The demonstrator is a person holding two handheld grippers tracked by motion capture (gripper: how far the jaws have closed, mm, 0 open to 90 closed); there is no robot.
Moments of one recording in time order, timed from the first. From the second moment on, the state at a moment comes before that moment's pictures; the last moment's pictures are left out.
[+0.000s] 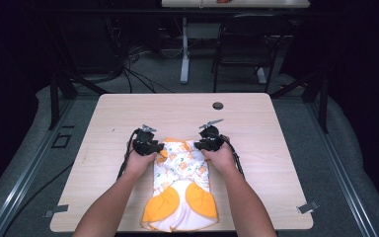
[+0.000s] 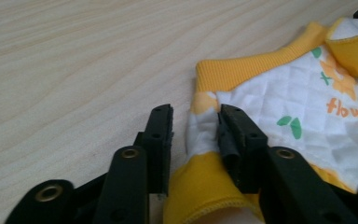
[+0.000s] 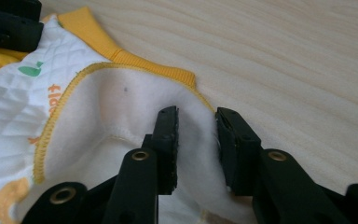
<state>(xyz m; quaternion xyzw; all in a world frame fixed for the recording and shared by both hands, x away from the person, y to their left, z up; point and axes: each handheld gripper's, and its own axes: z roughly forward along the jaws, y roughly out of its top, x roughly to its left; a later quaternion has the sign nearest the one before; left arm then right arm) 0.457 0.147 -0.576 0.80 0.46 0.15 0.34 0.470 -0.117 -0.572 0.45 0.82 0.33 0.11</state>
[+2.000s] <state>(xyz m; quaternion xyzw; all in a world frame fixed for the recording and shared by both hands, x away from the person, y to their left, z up) 0.444 0.158 -0.482 0.80 0.40 0.23 0.40 0.438 -0.109 -0.477 0.34 0.83 0.37 0.23</state>
